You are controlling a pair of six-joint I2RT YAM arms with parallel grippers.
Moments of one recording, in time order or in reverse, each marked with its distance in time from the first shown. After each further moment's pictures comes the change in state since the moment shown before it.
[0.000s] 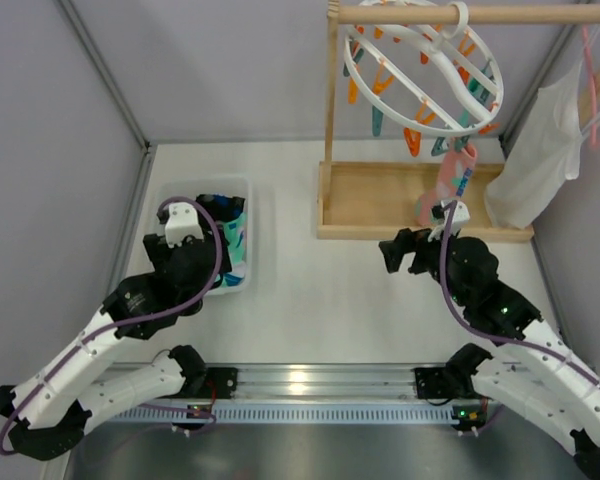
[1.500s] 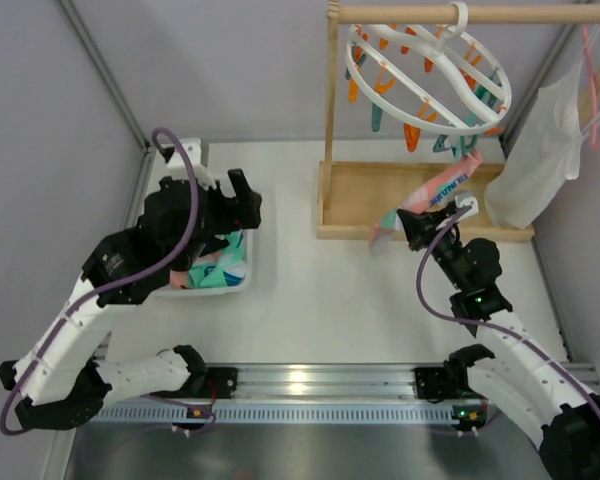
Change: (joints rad) left arm 0.002 0.245 0.464 0.048 0.318 0.036; right arm -0.376 0.135 -0.291 0.789 -0.344 -0.066
